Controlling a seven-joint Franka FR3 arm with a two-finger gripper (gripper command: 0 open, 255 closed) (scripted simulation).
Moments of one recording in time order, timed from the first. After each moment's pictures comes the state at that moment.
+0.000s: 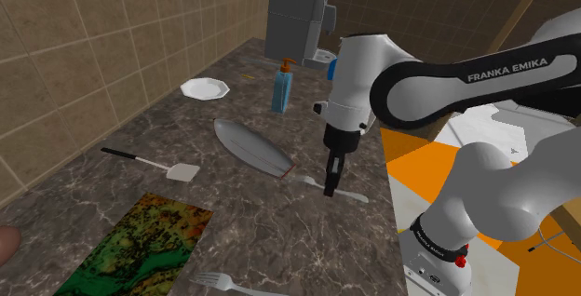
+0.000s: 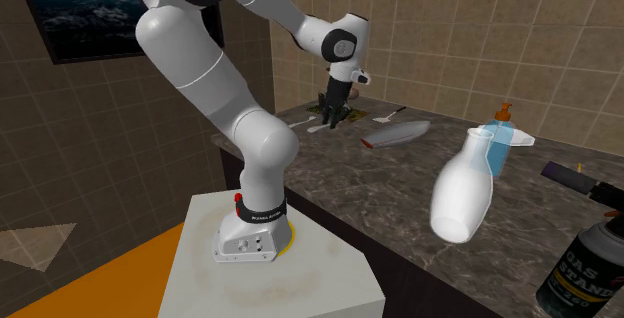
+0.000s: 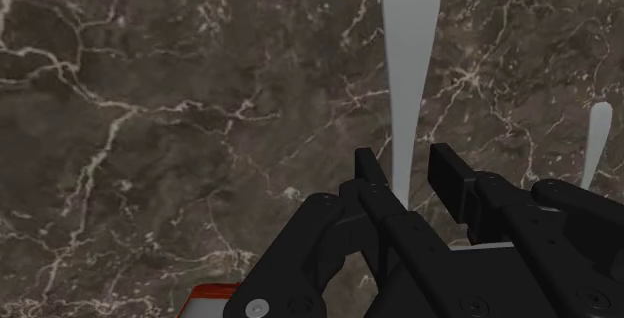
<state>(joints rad) 0.42 -0.57 0.19 -2.68 0.34 2.01 -0.13</state>
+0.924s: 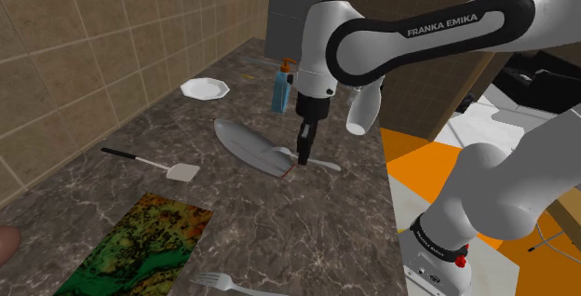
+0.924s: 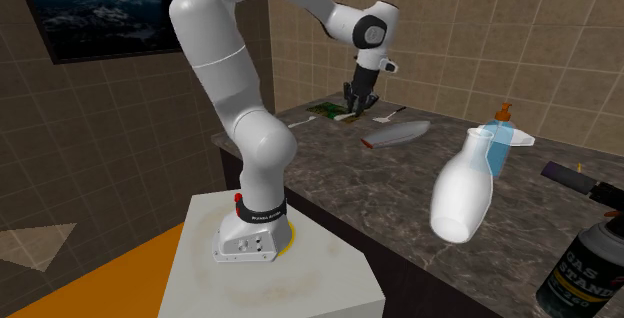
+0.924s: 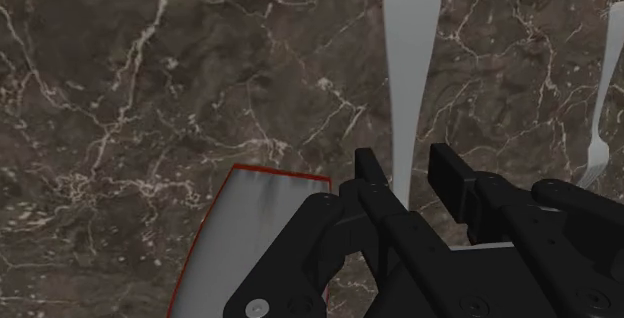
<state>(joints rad) 0.36 -0.32 0.14 -2.40 0.26 1.95 -0.17</state>
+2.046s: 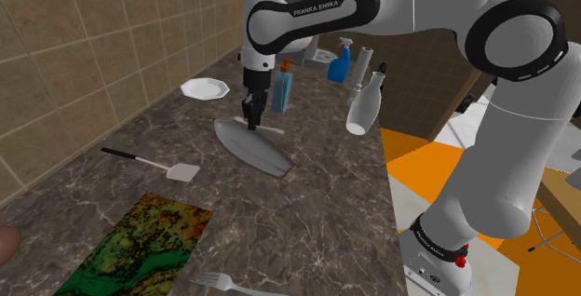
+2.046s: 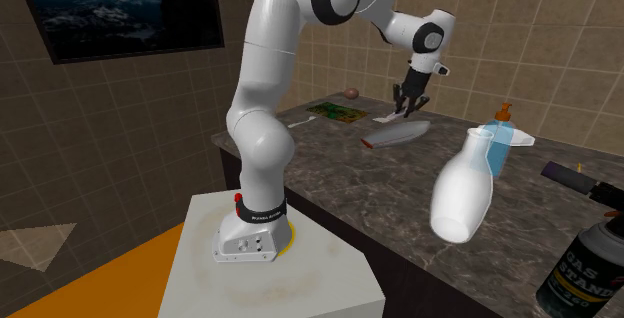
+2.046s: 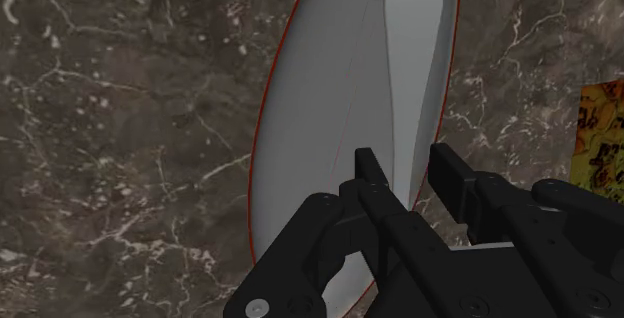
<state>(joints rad) 0.29 0.25 0.08 -1.77 0.17 1.89 -0.24</state>
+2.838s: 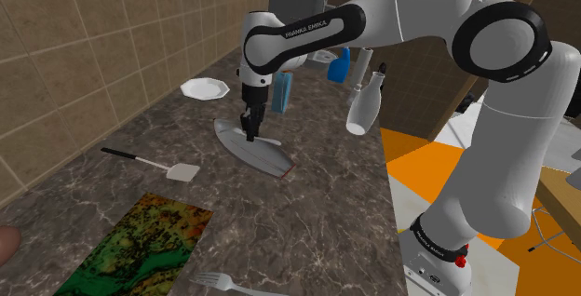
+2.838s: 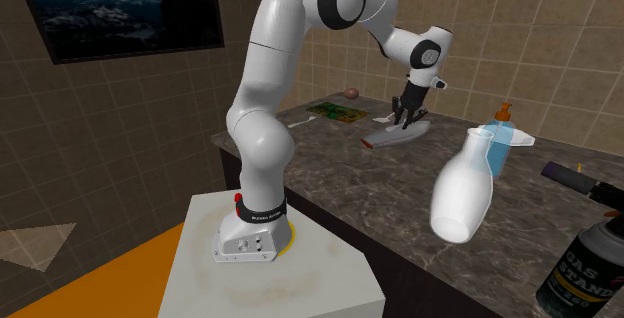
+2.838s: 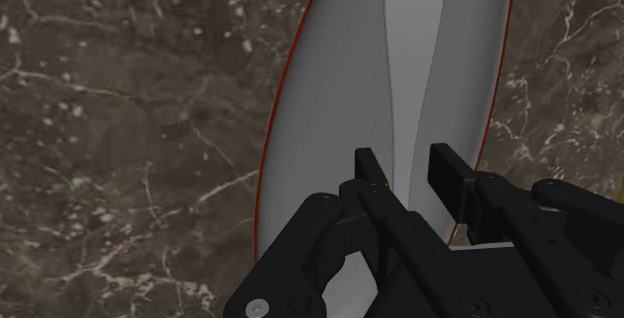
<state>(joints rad) 0.29 0.31 0.08 -1.82 0.18 1.99 -0.26</state>
